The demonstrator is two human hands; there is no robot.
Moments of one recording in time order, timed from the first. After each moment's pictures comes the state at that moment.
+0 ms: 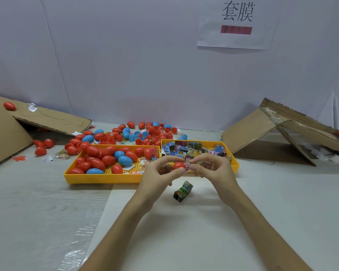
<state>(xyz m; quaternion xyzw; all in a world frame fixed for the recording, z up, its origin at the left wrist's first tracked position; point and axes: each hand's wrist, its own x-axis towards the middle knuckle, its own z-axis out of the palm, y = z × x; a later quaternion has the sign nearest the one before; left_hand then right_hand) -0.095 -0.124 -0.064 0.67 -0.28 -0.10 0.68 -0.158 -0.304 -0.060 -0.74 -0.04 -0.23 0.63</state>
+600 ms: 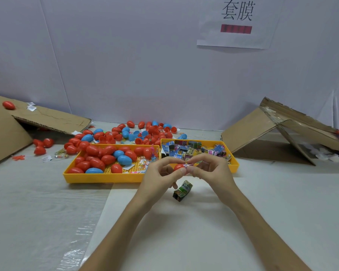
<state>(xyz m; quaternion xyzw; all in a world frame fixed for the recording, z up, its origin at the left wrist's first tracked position) -0.095 -0.126 -0.068 0.68 -0.30 -0.10 0.66 -0.157 -0.304 -0.063 -0.77 -0.05 -0.23 0.60</state>
